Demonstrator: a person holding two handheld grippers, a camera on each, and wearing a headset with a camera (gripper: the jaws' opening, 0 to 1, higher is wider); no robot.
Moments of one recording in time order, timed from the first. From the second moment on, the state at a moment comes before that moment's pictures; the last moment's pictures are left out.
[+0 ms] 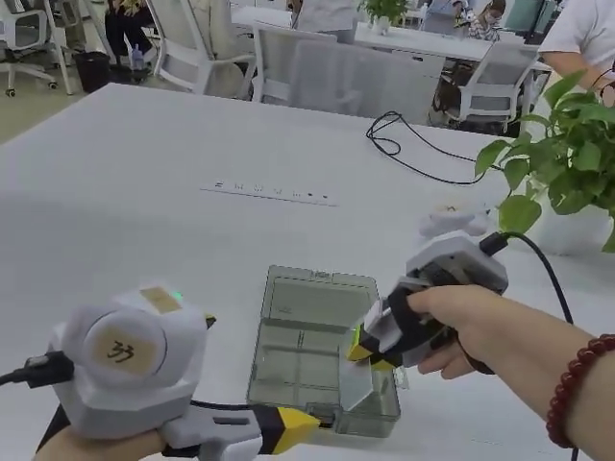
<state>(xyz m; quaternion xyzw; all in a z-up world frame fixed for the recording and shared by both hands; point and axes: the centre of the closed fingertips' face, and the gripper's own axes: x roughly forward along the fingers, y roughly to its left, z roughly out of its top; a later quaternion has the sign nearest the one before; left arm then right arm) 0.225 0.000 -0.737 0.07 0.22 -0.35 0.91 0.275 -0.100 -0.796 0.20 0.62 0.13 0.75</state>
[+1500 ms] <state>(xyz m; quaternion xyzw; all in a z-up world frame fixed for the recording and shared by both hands) 0.238 0.002 -0.738 0.07 0.22 -0.36 0.90 0.285 -0.099 -0.801 0.09 0.63 0.14 0.76</state>
